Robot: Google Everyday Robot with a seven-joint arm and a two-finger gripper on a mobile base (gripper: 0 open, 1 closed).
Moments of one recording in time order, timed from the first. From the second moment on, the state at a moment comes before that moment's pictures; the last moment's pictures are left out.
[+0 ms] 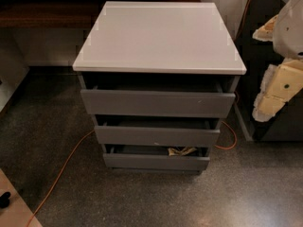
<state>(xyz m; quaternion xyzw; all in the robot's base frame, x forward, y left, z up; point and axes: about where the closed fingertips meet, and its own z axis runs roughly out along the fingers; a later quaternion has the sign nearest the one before) 0.438 -0.212 0.993 -0.60 0.78 -0.05 0.18</state>
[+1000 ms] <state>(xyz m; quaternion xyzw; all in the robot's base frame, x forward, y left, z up) 0.454 -0.186 0.960 -0.59 0.78 -0.03 0.20</state>
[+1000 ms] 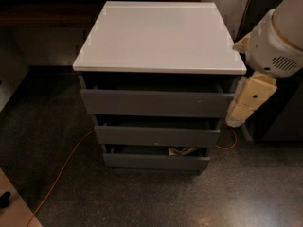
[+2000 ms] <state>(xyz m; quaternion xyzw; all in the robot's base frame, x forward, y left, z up) 0.498 -0.157 0.773 -0.60 0.76 0.02 0.22</state>
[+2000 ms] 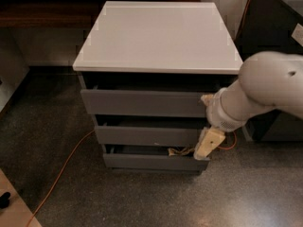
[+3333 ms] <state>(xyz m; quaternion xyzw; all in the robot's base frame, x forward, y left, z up) 0.525 -0.149 0.644 -0.61 0.77 0.02 0.20</state>
